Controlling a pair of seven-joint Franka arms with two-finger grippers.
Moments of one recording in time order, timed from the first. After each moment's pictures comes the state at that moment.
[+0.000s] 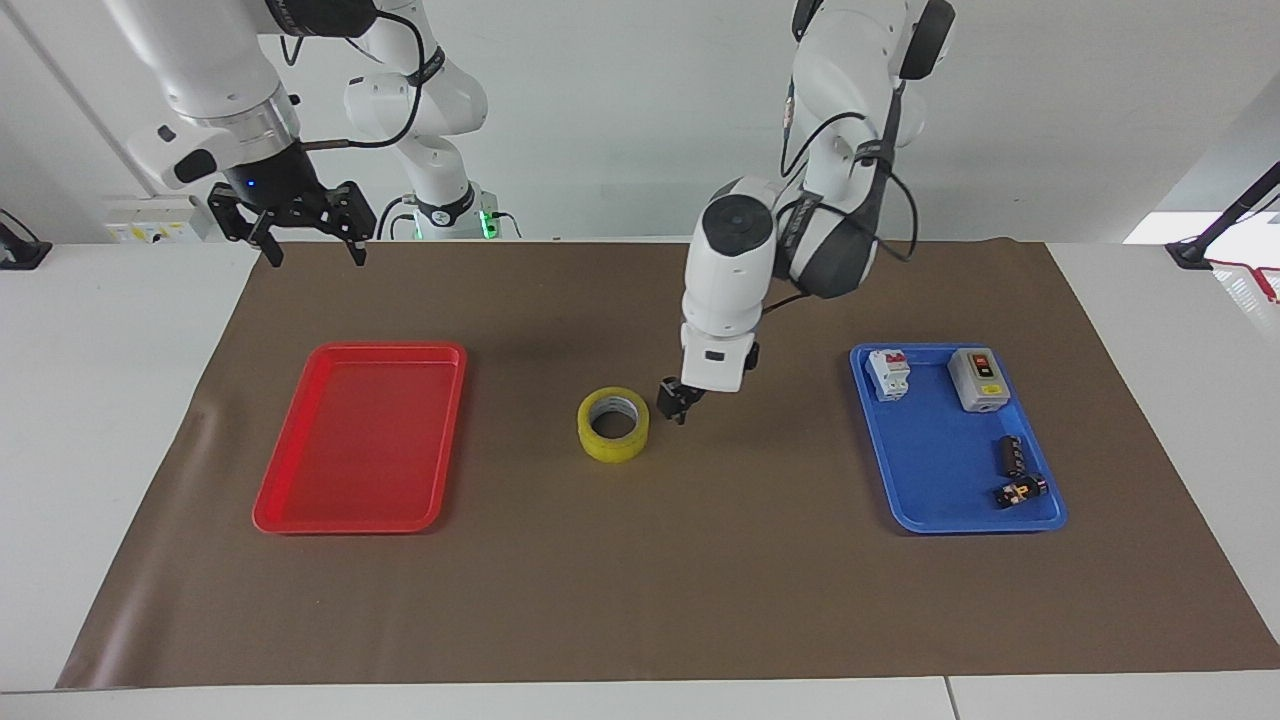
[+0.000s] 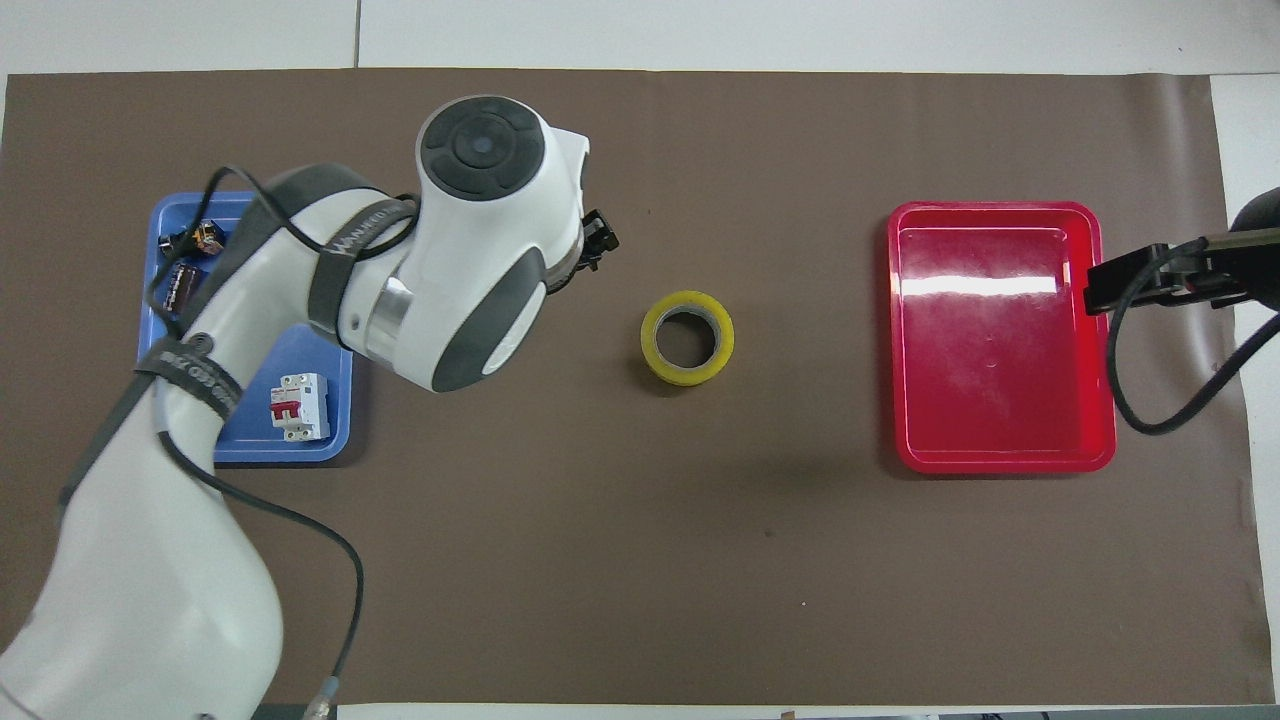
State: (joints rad) left arm -0.47 0.37 -0.08 -1.47 0.04 1.84 -1.04; right arm 0.07 -0.01 0.03 -1.56 -0.02 1.53 0.05
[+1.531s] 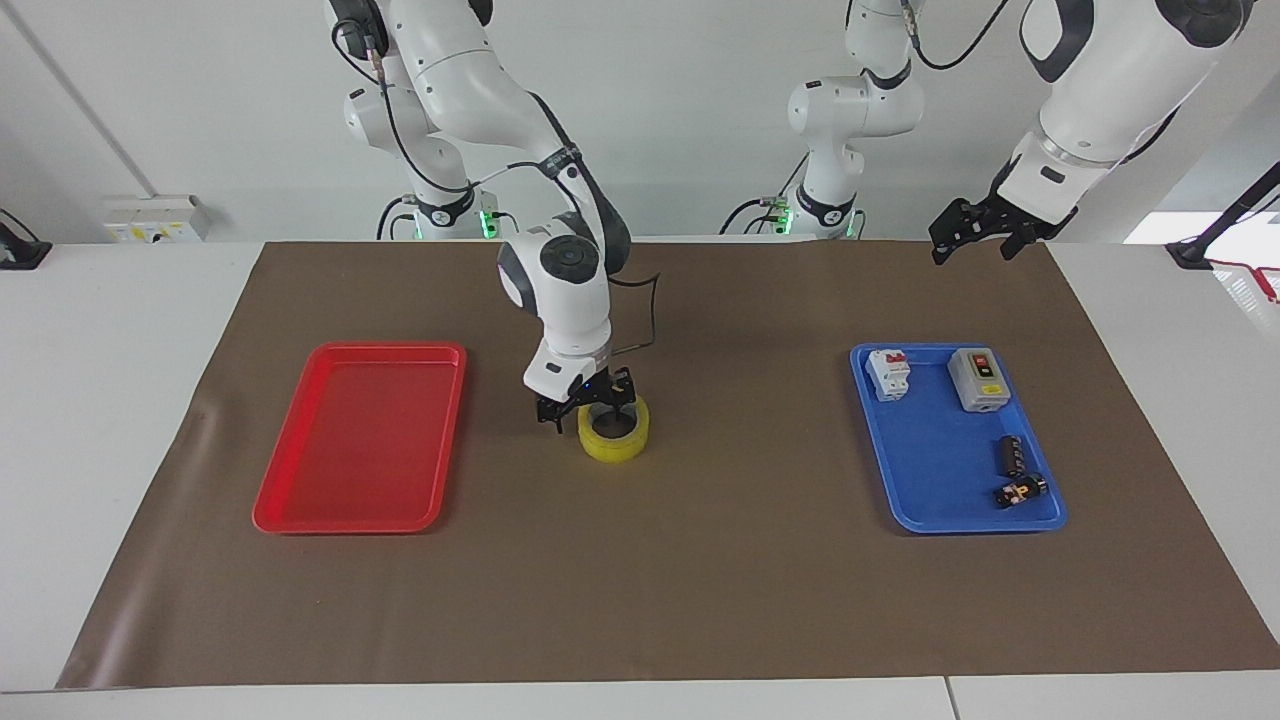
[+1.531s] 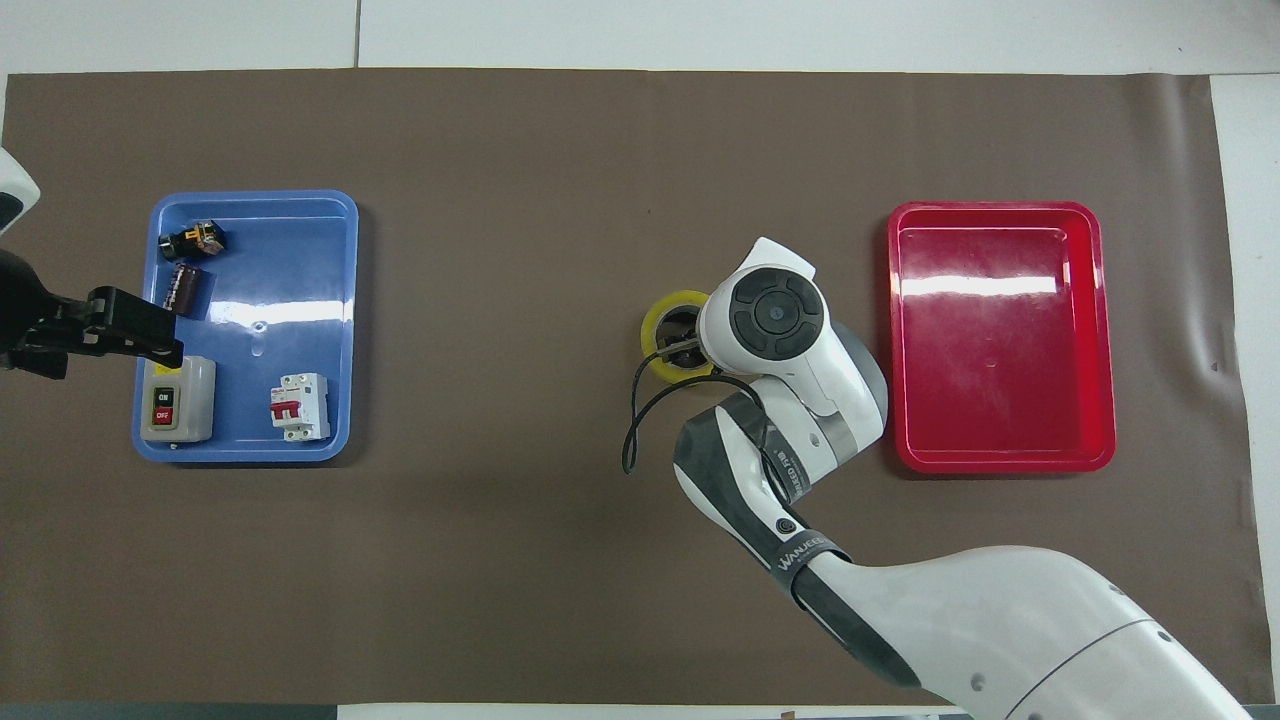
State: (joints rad) left arm -0.05 -0.03 -0.04 -1.60 -0.03 1.42 -0.09; right arm 0.46 0.40 0.04 -1.91 -0.09 2.41 0.34
